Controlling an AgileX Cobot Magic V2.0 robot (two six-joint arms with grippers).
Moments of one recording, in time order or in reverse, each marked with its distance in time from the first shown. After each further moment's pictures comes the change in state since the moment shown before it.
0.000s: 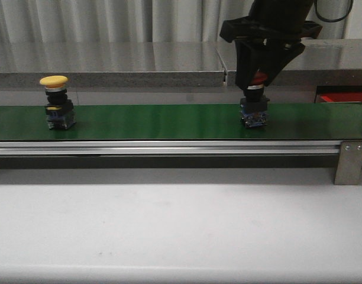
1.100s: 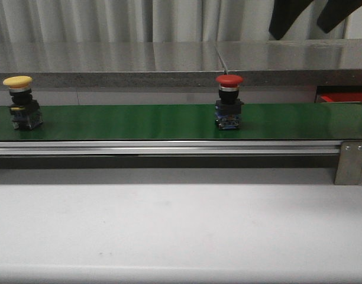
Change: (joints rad) left arm 0.000 0.000 0.000 0.000 0.000 0.000; right arm -0.052 -0.299 0.226 -0.051 -0.139 0.052
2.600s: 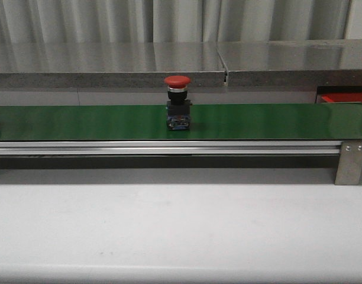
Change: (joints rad) left arm 0.000 0.018 0.000 -0.006 -0.027 0.000; right arm -0.365 -1.023 0.657 -0.004 -0.069 0.020
